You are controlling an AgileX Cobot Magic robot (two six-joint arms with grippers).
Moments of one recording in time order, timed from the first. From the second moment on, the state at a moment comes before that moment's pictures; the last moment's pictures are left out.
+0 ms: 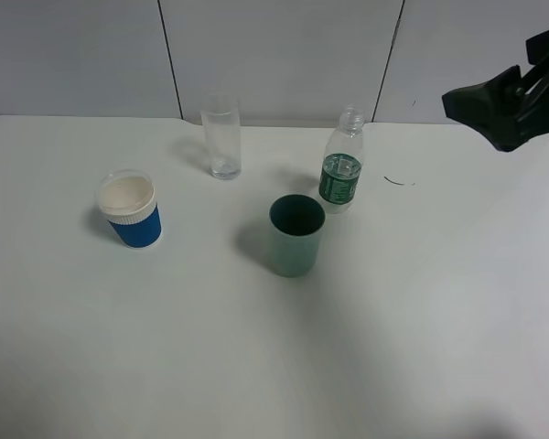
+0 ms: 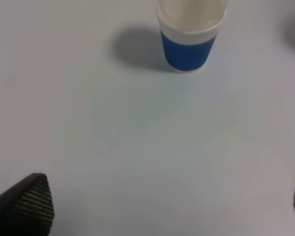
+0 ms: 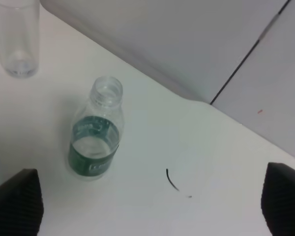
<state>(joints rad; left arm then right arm) 0.02 0.15 -0.51 -0.19 1.07 0.18 0.39 0.89 -0.70 0.00 0.36 -0.32</state>
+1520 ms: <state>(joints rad) 0.02 0.15 -0.51 -0.19 1.07 0.18 0.39 0.33 -0.53 -0.17 0.83 -0.03</state>
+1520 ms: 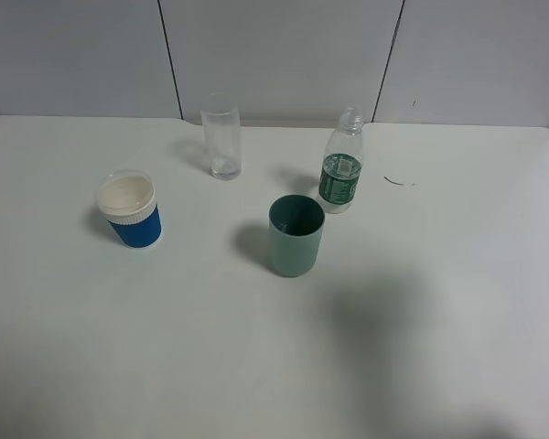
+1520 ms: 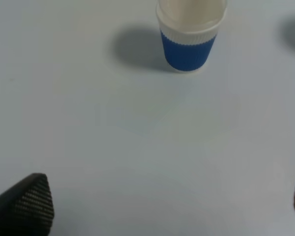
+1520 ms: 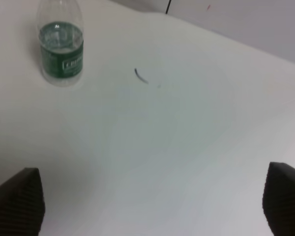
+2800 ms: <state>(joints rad) 0.02 0.15 -0.51 -0.19 1.07 0.18 0.39 0.18 -0.50 -0.09 0.90 0.04</state>
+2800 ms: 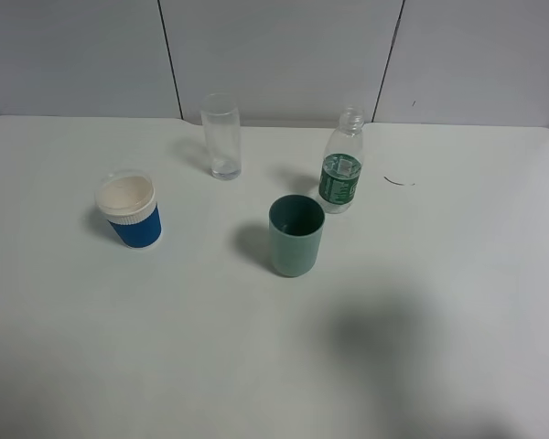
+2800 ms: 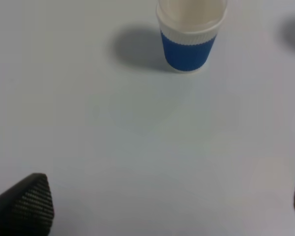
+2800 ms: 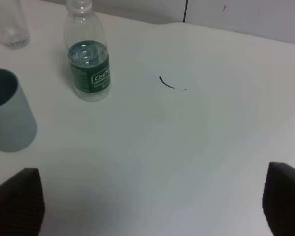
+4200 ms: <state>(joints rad) 0.02 0.15 -0.51 -0.19 1.07 0.18 0.39 0.00 -0.50 -0.08 1.07 0.10</state>
